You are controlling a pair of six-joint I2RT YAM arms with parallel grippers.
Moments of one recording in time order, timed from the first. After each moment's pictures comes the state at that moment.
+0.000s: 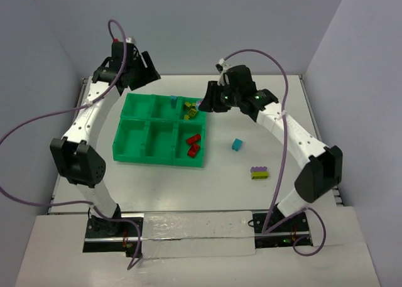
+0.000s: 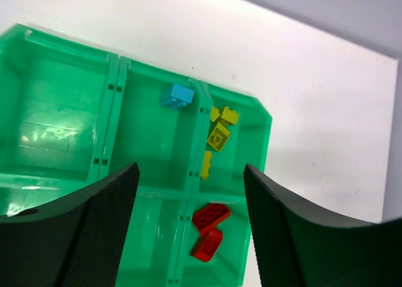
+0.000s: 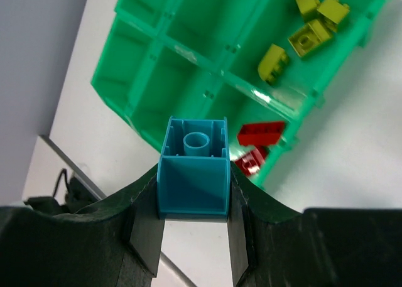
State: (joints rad) left arm -0.26 1.79 1.85 -0.70 0.02 -0.54; right arm 0.50 1.54 1.47 -0.49 -0.30 0.44
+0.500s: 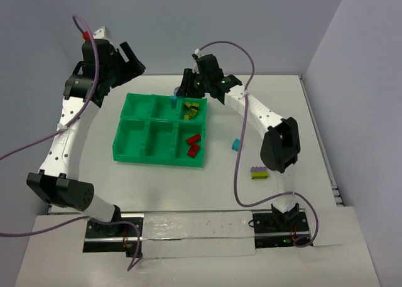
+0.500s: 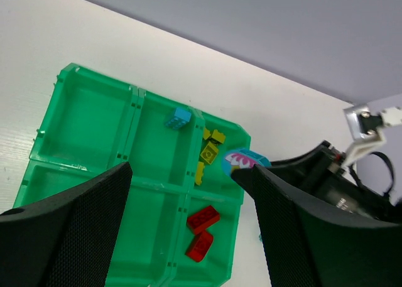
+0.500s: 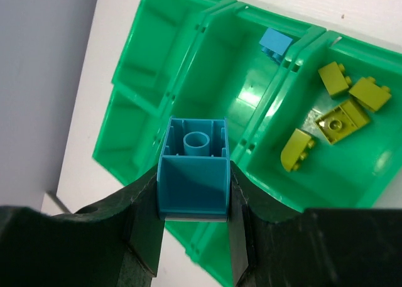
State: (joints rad) left arm -0.23 1.52 1.81 -0.73 -0.06 -0.55; right arm 0.58 2.03 1.94 -0.47 -0.21 0.56
